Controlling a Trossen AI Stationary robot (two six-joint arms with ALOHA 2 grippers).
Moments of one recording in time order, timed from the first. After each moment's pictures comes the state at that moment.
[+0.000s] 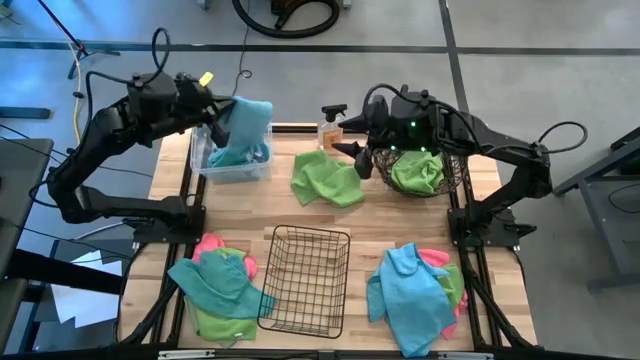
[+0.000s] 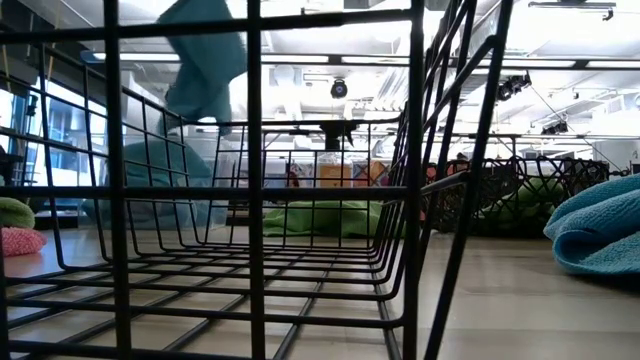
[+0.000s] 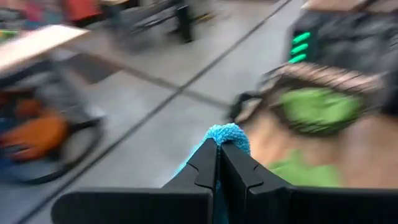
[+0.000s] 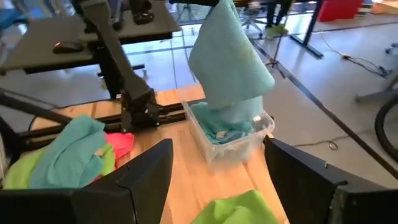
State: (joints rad) left arm 0.49 1.01 1.53 -0.87 -0.24 0.09; right arm -0.13 1.49 1.82 -0.69 0.12 0.04
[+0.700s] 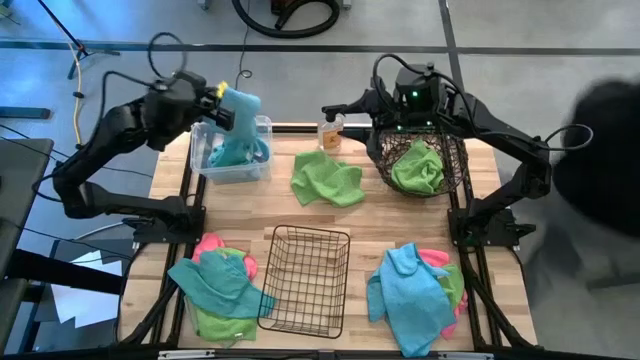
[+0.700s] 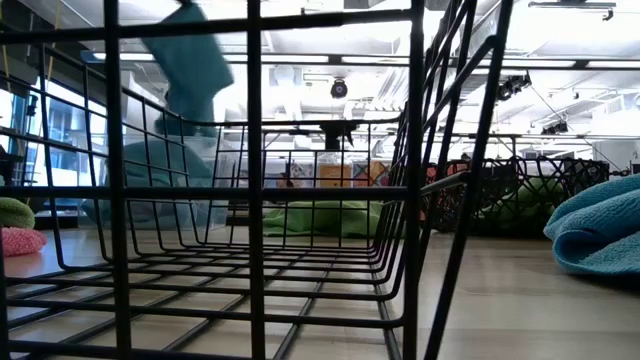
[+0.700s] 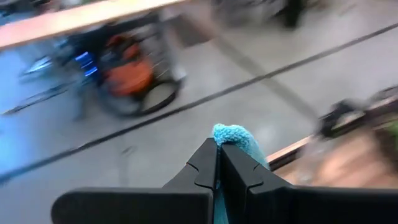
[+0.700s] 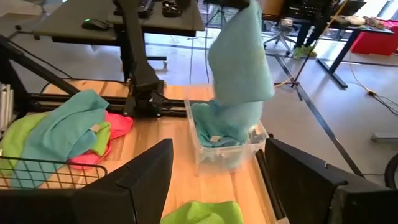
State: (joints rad) left arm 0.45 1.06 1.54 -0.98 -0.73 -0.21; right arm -0.33 1.49 1.82 -0.69 -0.19 -0.23
